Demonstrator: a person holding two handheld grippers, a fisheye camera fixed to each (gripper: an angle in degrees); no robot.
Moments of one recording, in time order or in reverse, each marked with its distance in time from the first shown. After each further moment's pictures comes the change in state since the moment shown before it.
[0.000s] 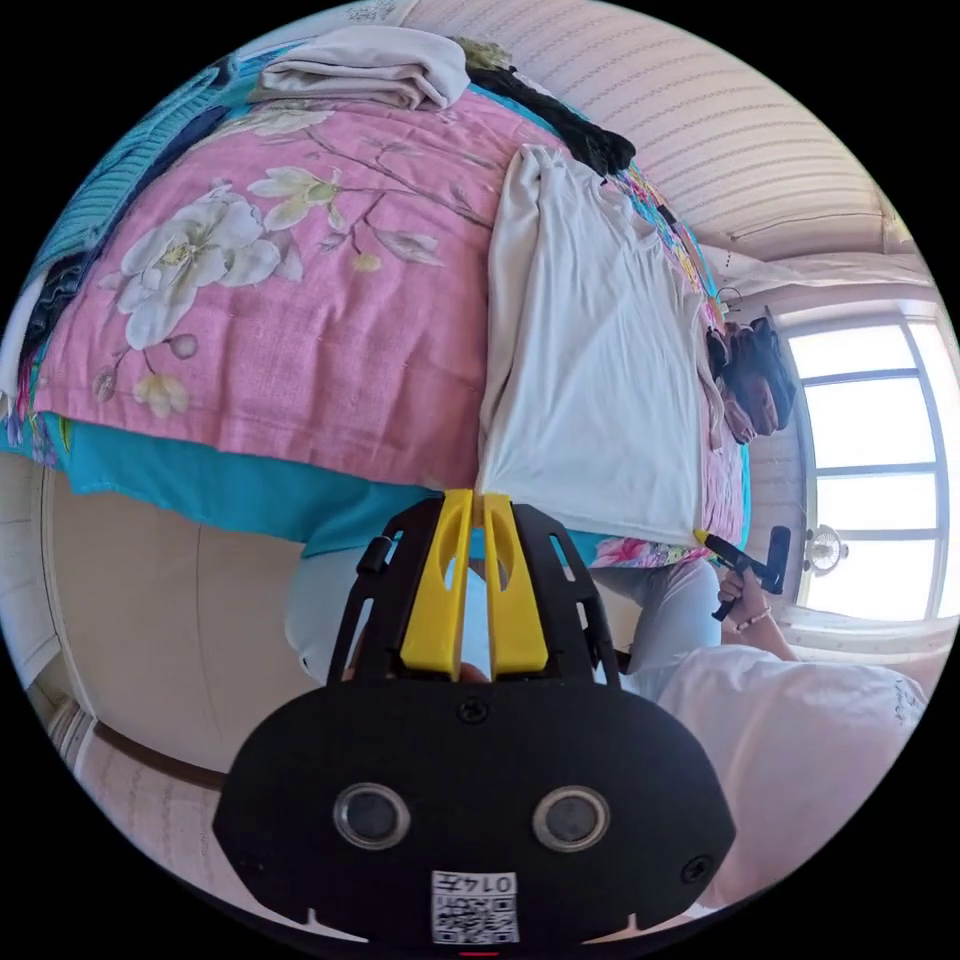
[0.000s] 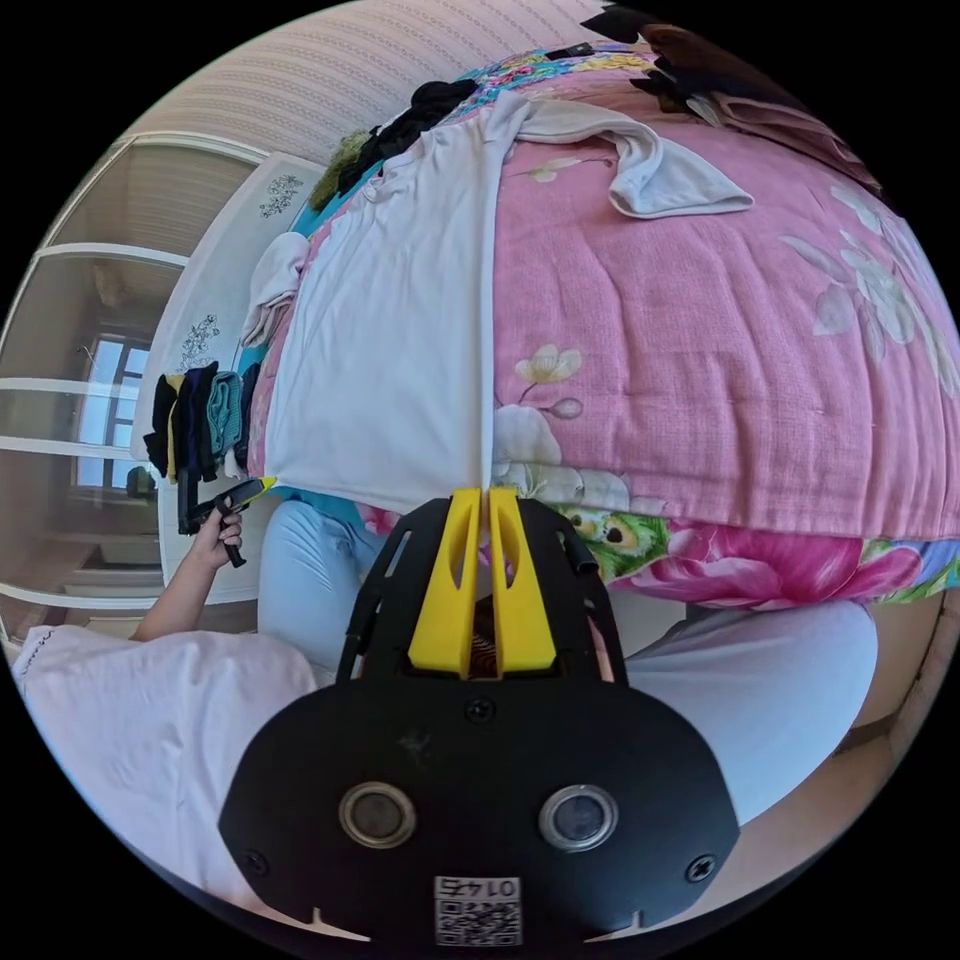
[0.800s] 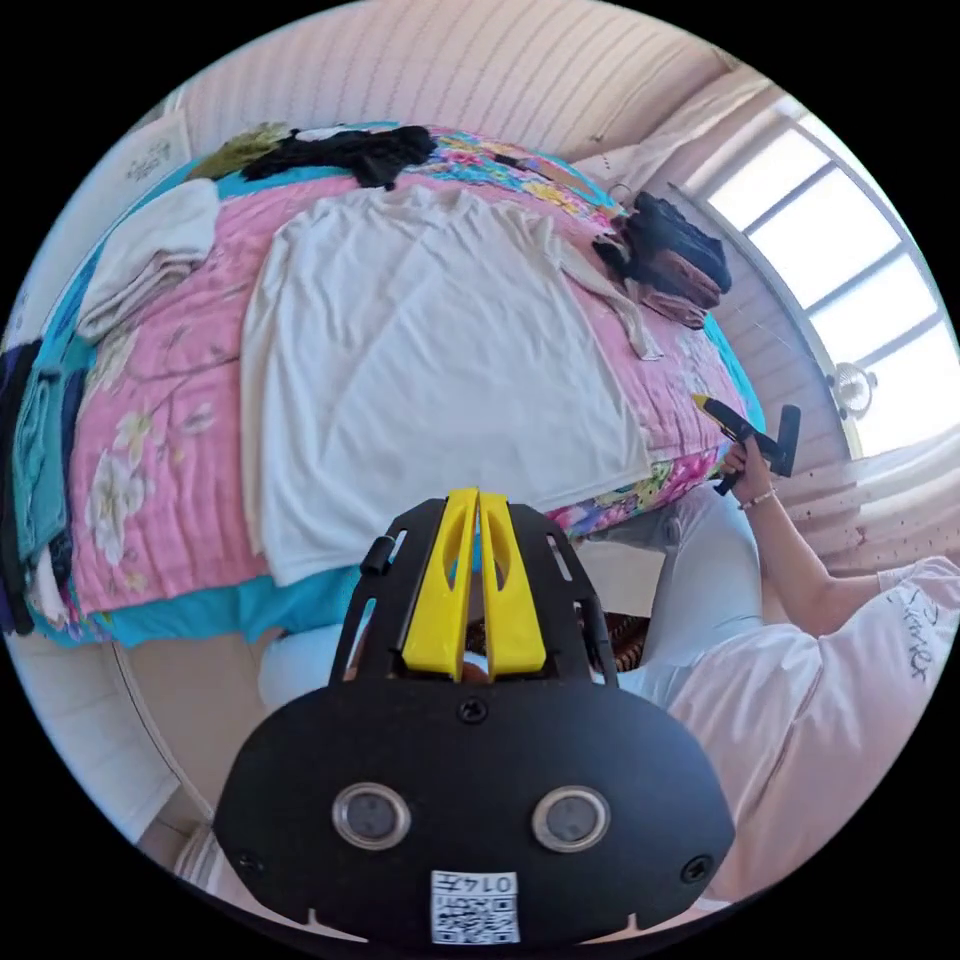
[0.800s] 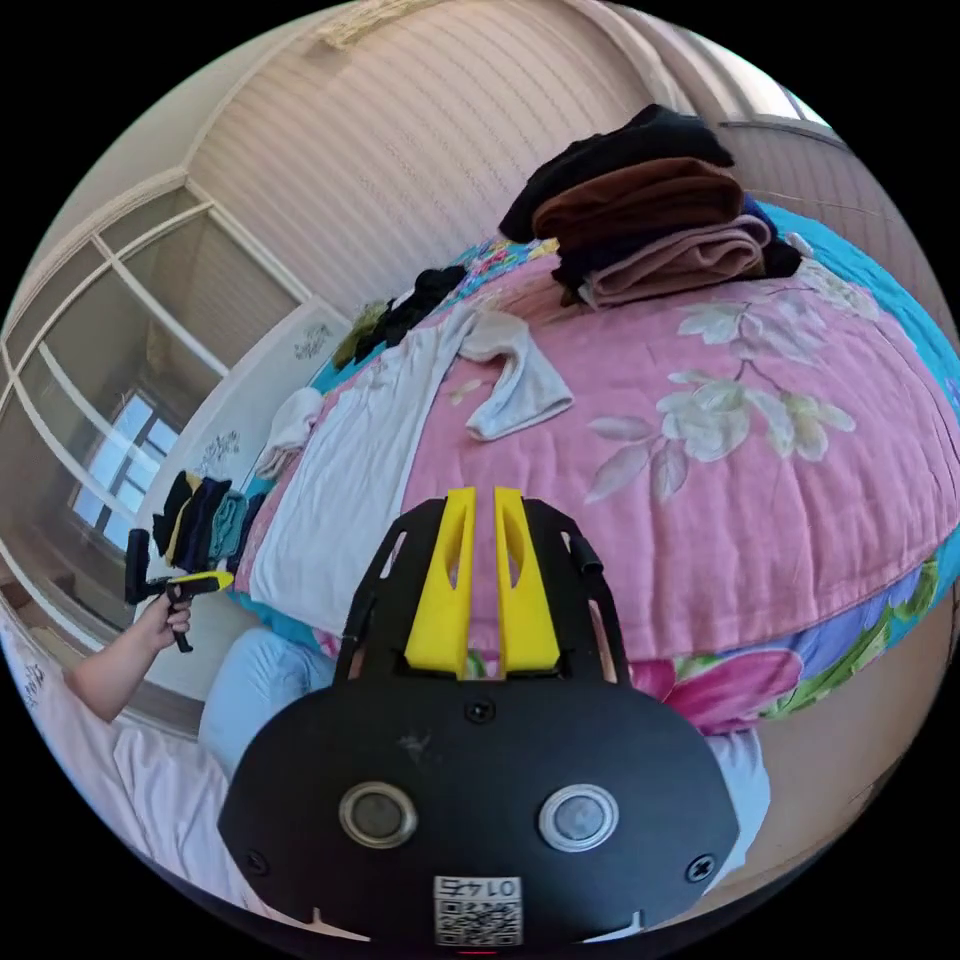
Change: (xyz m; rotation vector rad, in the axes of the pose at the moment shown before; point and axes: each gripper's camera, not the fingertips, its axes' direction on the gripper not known) left arm 0.344 0.032 -0.026 0.017 -0.155 0.493; right arm 0.006 0.056 -0.236 0.577 0.001 -0.021
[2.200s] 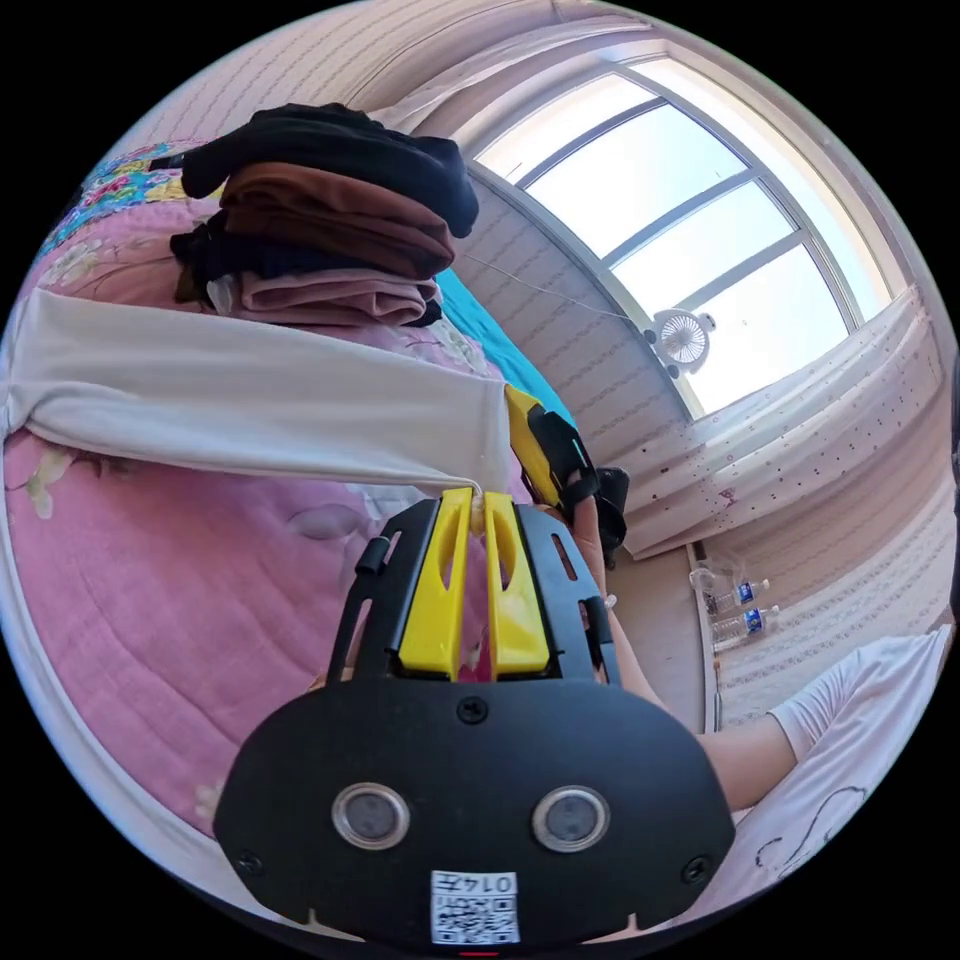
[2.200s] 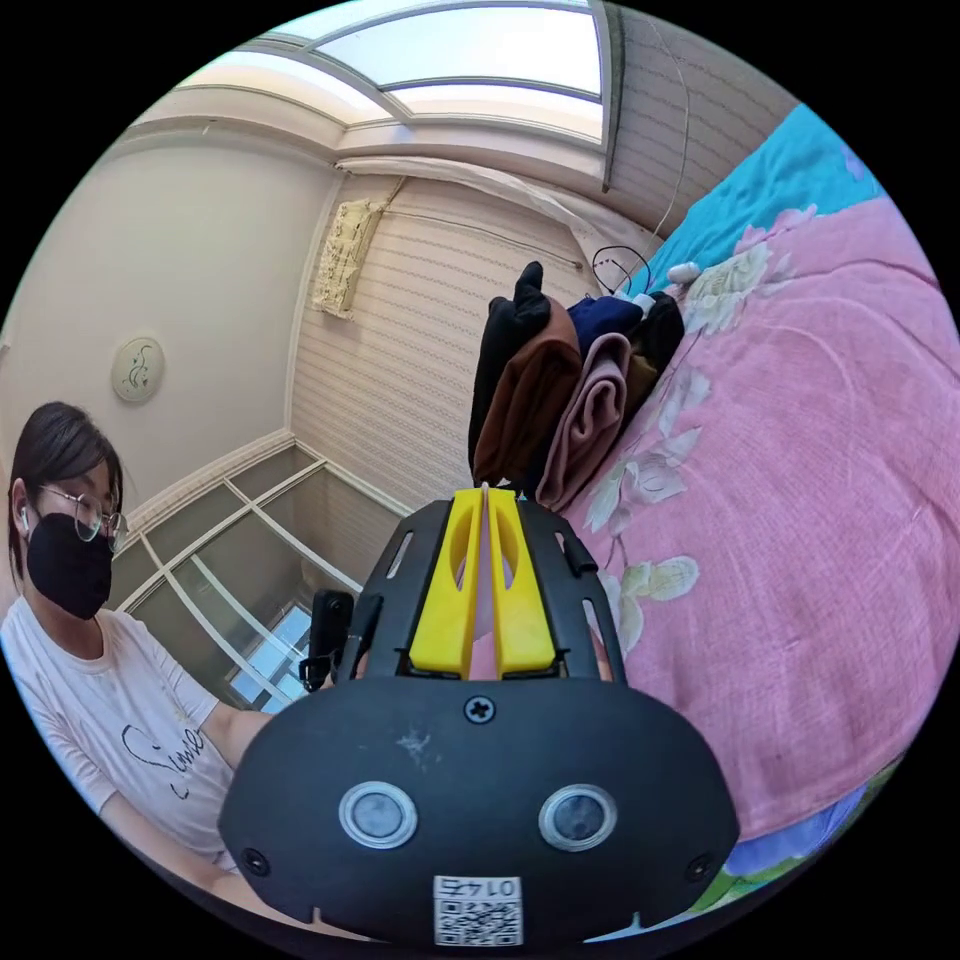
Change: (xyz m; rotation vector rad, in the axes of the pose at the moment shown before) left arm 0.466 -0.328 0.140 0.028 0.552 0.300; right arm 0.145 -0.192 -0.323 0.524 -0.535 0.313
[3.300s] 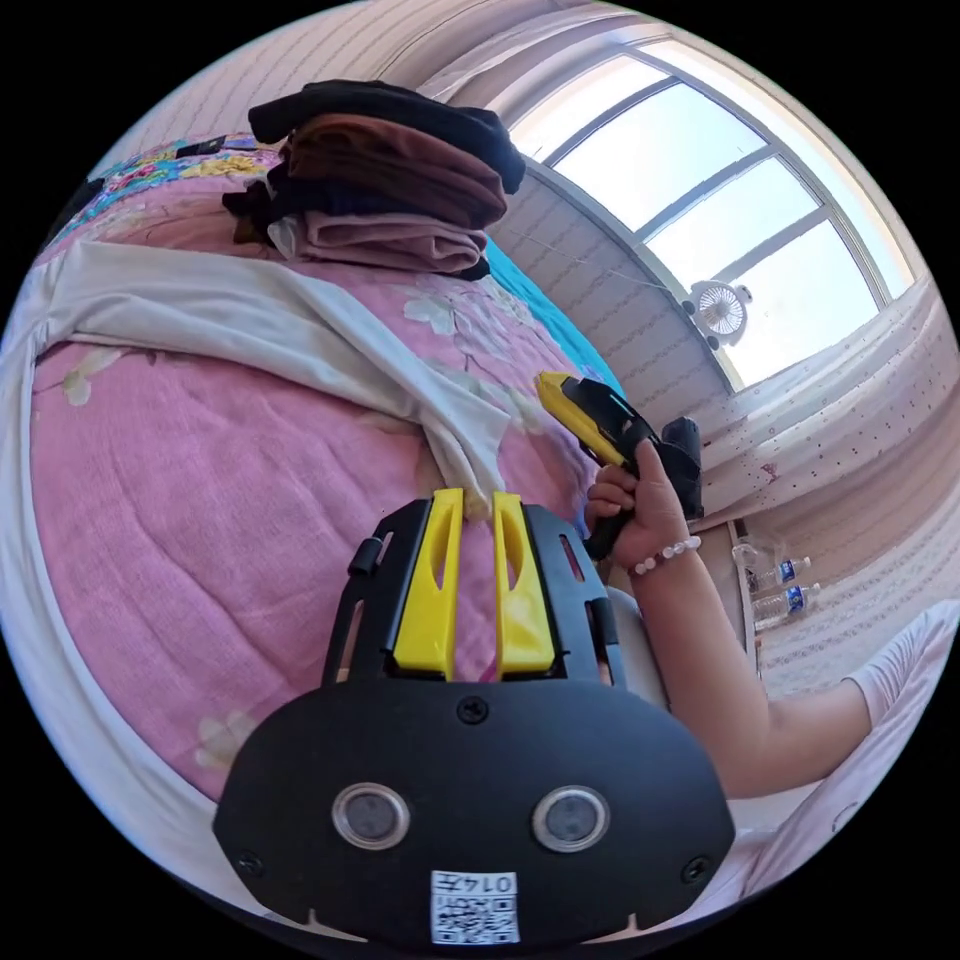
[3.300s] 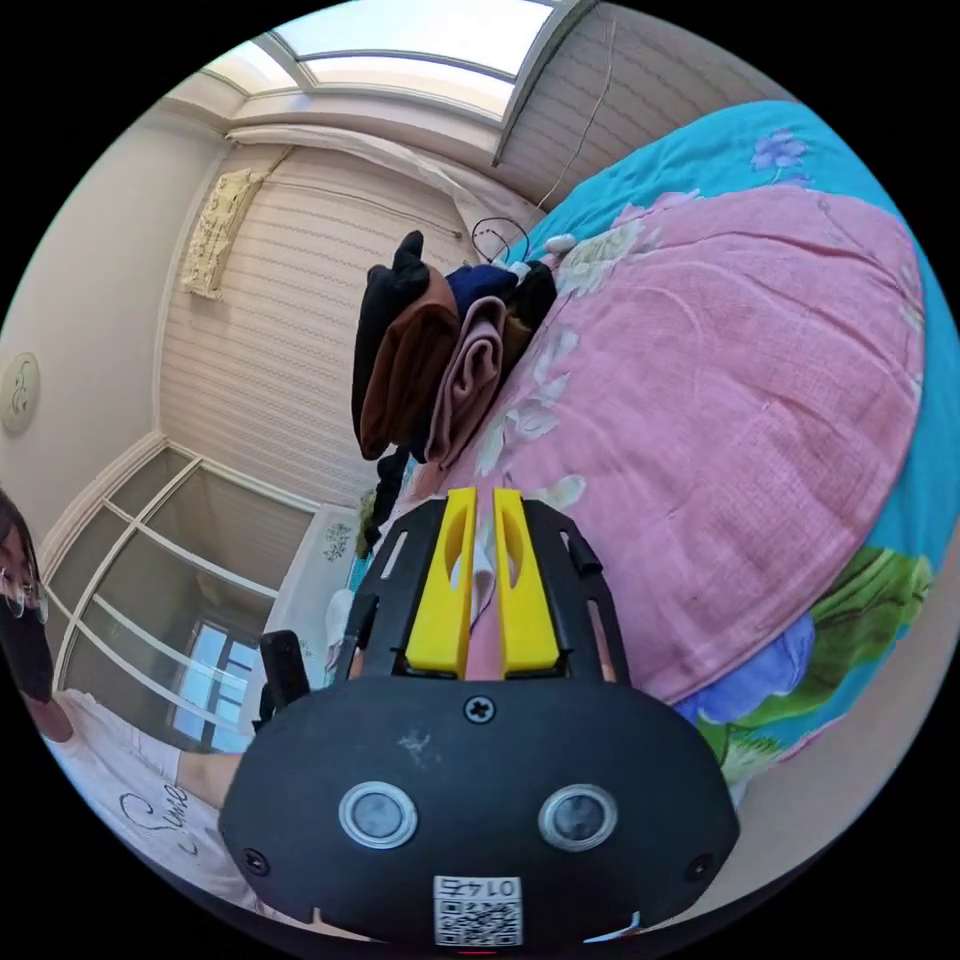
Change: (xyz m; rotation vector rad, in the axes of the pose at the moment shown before) left arm -0.002 0.011 0.013 -0.060 -0.095 -0.031; right arm 0.007 -0.038 0.075 -0.136 0.369 0.102
